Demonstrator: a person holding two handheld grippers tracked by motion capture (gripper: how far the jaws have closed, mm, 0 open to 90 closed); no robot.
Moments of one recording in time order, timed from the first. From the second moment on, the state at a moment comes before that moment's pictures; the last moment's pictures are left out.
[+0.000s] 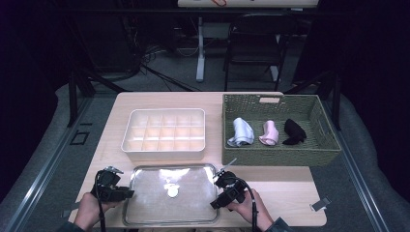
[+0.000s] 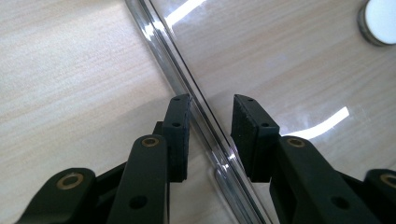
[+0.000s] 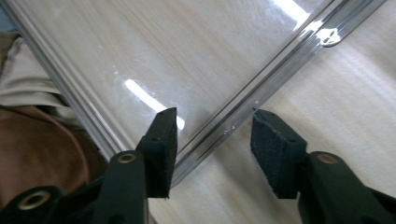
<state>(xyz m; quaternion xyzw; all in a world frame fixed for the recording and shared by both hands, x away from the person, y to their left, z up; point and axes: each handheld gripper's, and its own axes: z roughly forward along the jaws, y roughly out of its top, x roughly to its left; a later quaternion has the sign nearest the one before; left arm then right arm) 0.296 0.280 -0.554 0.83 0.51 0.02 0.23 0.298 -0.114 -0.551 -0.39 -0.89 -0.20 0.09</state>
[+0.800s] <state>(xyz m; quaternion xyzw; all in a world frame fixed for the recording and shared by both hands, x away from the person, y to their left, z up) 0.291 0.276 -0.538 0.83 0.50 0.06 0.24 0.299 -0.127 -0.522 -0.33 -0.90 -0.29 0.05</state>
